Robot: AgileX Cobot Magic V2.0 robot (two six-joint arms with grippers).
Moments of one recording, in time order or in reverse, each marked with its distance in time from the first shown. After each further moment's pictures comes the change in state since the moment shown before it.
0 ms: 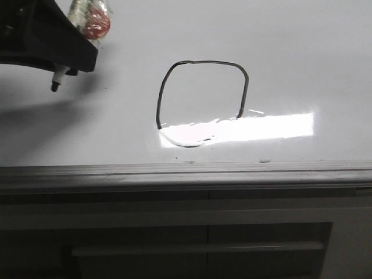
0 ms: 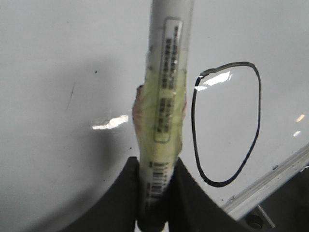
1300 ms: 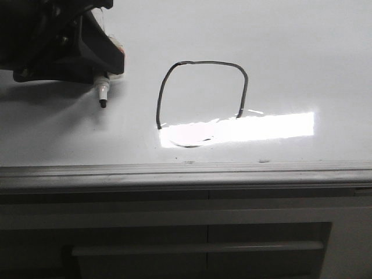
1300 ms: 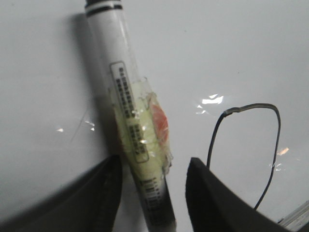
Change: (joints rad) left arm 0.040 0.127 -0.006 -0.138 -0.150 -0.002; right arm 0.000 0.041 0.000 0.000 -0.005 0.010
